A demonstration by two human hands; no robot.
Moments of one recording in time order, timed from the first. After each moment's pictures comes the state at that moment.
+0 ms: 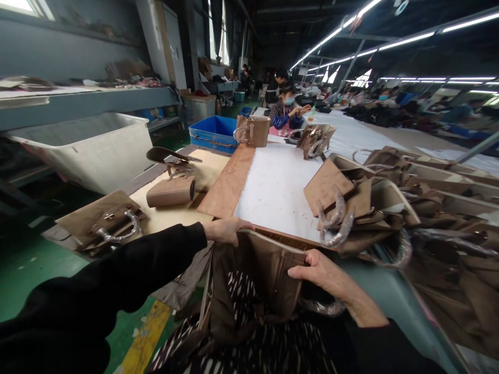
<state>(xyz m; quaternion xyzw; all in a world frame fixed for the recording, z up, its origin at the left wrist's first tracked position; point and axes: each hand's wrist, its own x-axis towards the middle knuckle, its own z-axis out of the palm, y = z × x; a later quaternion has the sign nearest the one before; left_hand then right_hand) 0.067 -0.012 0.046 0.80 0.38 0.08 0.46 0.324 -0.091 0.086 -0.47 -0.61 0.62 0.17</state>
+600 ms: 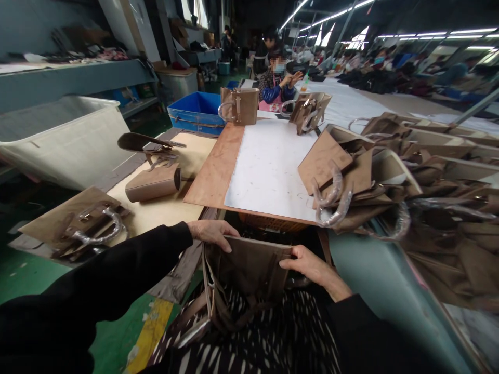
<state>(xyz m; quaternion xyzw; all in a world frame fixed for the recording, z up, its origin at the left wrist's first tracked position) 0.056 -0.011 -0.005 0.62 0.31 -0.03 0.72 0.352 -0.083 -0.018 -0.52 -0.57 0.62 0.15</state>
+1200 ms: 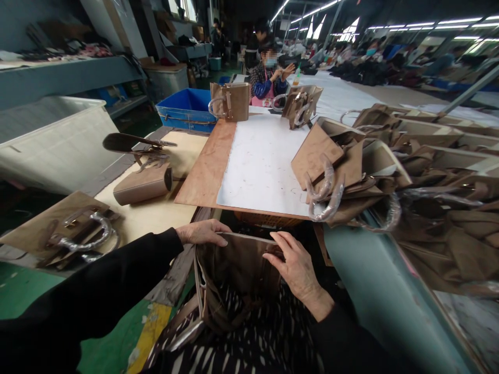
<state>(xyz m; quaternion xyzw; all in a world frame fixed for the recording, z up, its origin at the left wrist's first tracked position) 0.057 -0.015 -0.004 0.60 0.35 0.02 0.72 0.324 -0.111 -0.024 -0.59 -0.76 0.10 0.26</state>
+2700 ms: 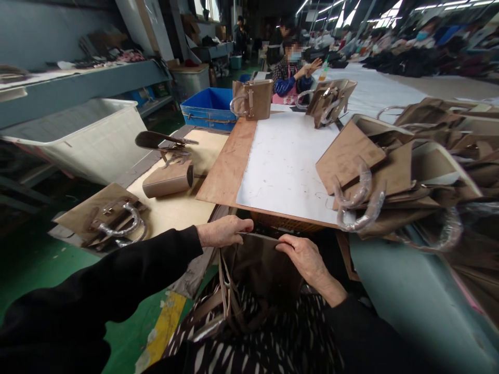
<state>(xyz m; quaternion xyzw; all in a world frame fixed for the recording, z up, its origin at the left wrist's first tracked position) 0.060 -0.019 0.017 0.88 0.33 0.04 0.34 0.307 -0.070 -0.021 -0.58 -0.77 0.23 0.15</state>
